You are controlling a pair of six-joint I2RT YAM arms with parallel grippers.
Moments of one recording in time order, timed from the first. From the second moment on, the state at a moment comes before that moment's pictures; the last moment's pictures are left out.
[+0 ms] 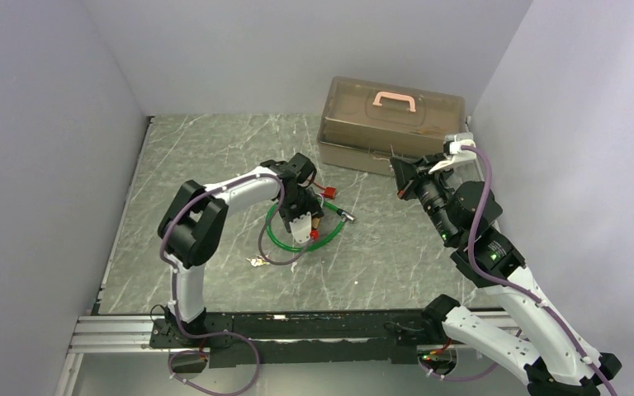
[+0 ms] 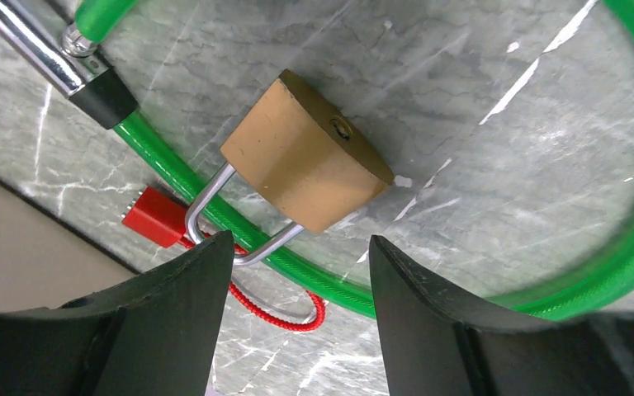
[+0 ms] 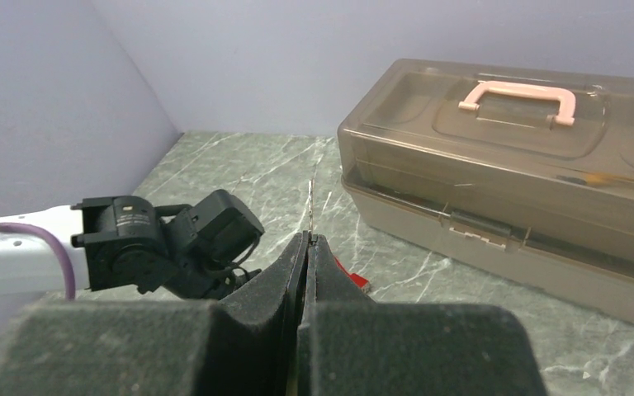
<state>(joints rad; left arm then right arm) -0.65 1.93 1.38 -0.72 0.29 2.09 0.65 0.73 1.00 -0.21 0.28 0.25</state>
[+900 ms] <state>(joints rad) -0.74 2.04 1.51 -0.96 0.18 2.02 0.65 0.72 1.00 -0.21 0.28 0.23</state>
